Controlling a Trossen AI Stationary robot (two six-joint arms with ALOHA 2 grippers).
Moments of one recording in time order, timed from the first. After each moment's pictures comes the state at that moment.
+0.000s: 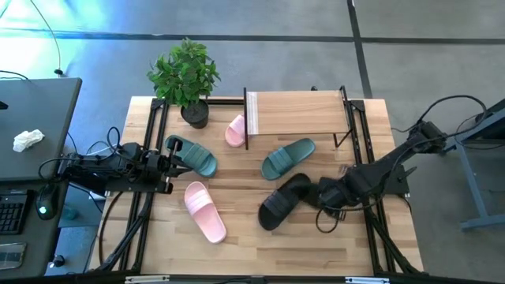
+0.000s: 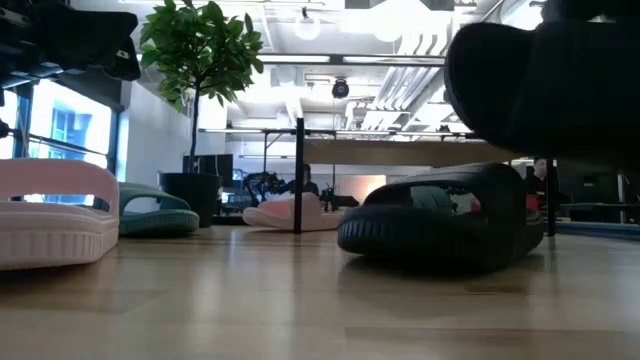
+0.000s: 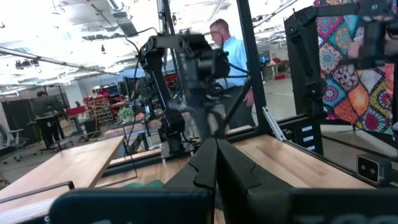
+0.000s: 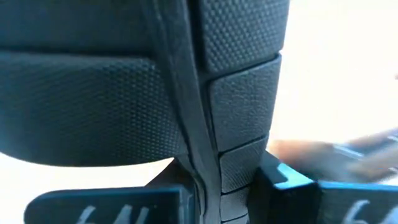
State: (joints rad) left arm 0.10 0.02 0.01 0.20 0.19 0.19; right arm 0.55 1.36 1.12 -1.42 0.12 0.91
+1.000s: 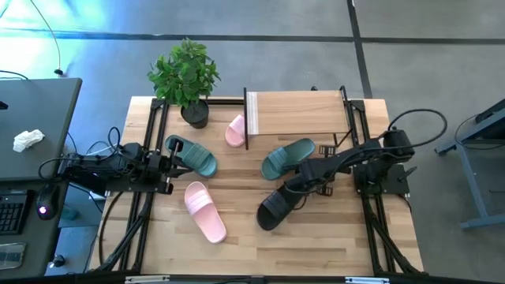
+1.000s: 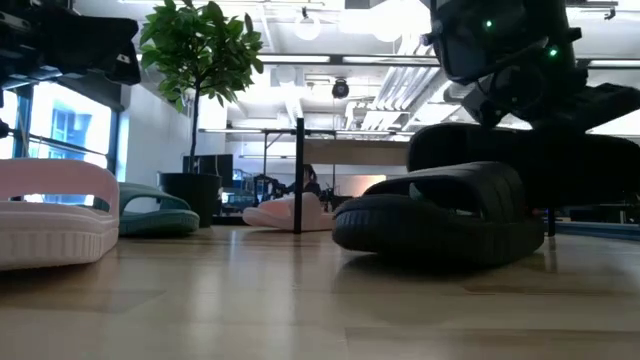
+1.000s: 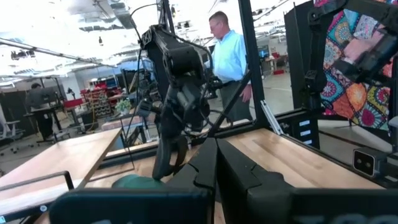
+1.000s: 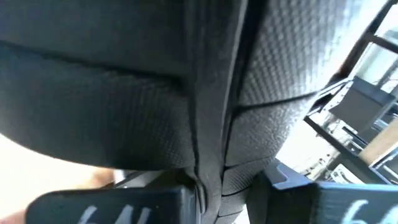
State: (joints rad) left arm 0.10 0.02 0.01 0.17 0.19 0.18; right arm 0.22 1.75 1.18 -1.57 0.29 0.46
